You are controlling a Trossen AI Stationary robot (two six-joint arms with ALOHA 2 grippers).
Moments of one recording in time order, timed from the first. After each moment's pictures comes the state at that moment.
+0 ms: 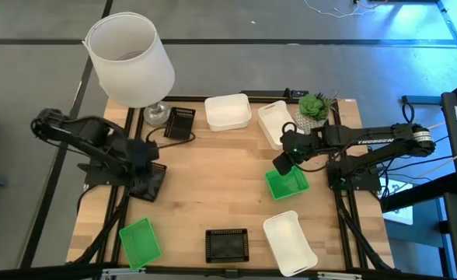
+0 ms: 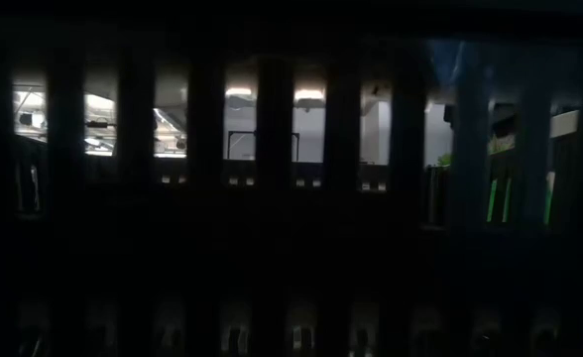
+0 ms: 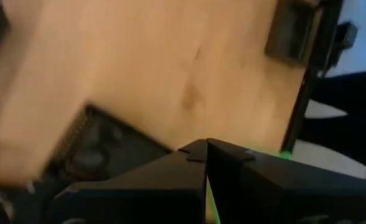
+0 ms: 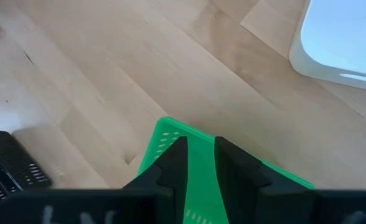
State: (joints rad) left arm -0.33 1.01 1.27 -1.33 0.02 -0.79; right arm 0.00 1.19 0.96 -0.86 0.06 0.88
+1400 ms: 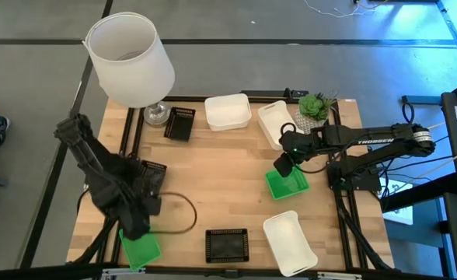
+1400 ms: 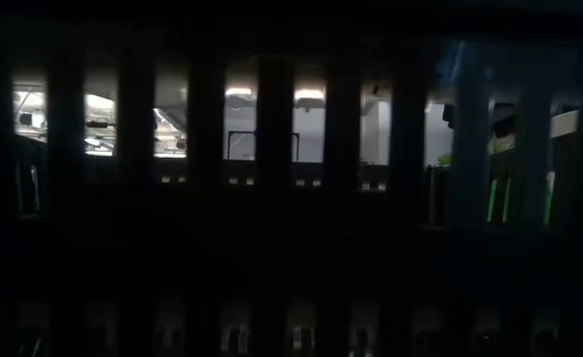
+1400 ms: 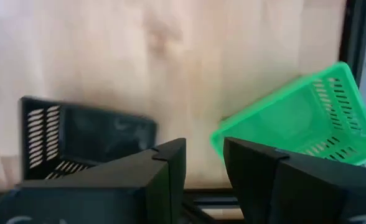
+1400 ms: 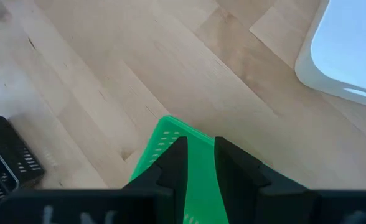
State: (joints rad) left arm -0.88 1.39 1.26 -1.26 -0.14 -0.84; right arm 0.00 1.19 0.96 -0.86 0.05 0.78
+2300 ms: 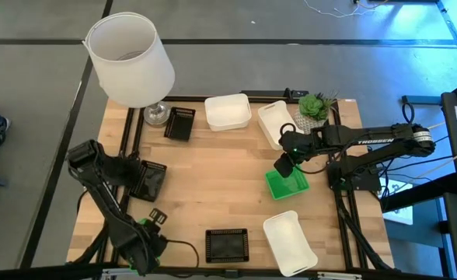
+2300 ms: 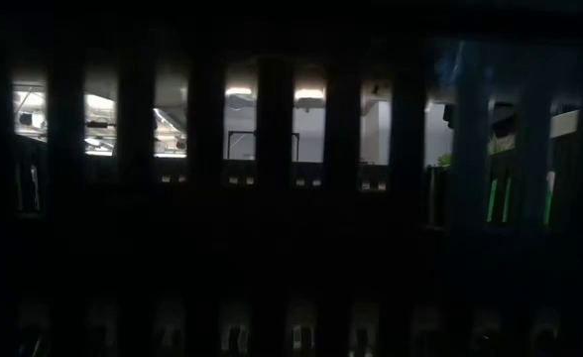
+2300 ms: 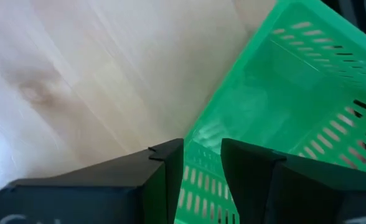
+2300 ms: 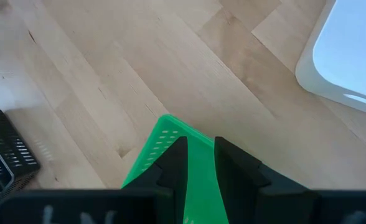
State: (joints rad) left arm -0.99 1.75 1.26 -1.04 -0.05 -0.46; right arm 0.00 1.19 0.96 -0.86 0.05 0.76
